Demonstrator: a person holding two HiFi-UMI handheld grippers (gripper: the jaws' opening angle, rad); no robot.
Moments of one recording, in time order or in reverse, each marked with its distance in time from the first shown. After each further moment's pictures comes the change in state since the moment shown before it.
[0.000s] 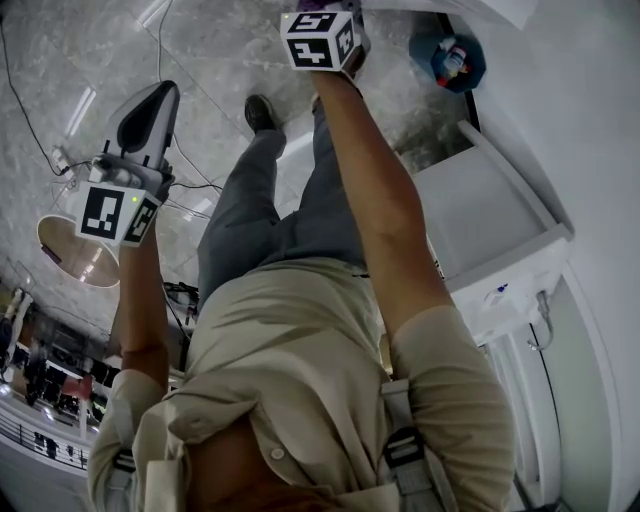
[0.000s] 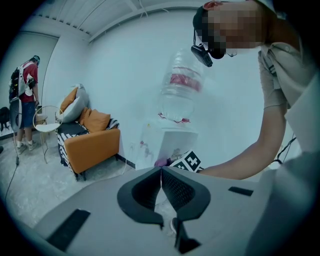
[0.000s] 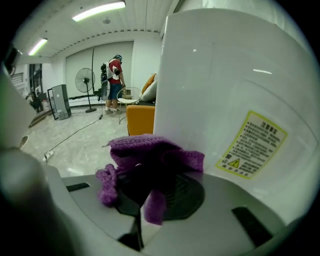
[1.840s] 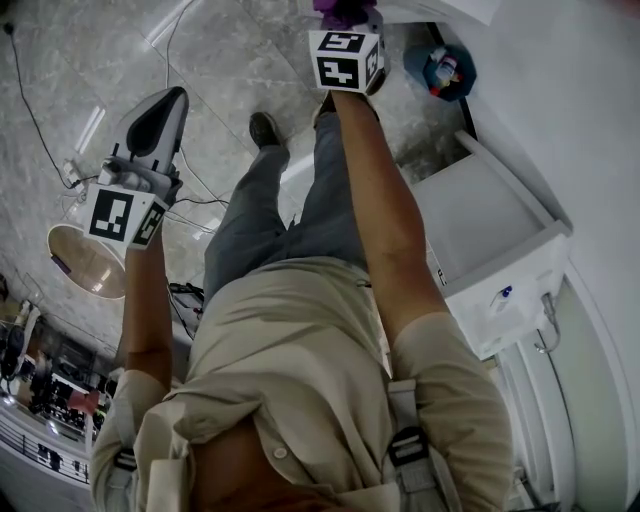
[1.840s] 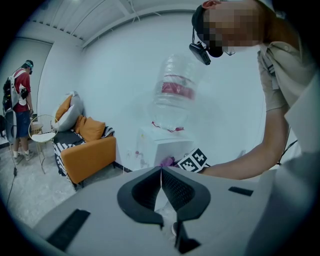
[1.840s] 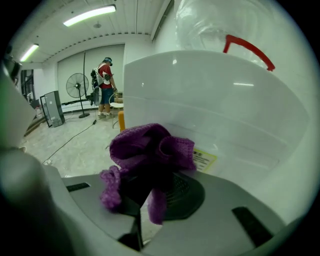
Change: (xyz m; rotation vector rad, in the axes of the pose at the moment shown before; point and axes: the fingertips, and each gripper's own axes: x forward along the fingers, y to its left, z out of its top) left arm -0.009 -0.022 0.048 0.055 -0.042 -0.026; right arm -0.057 -0.052 0.022 0.066 -0.004 -0.046
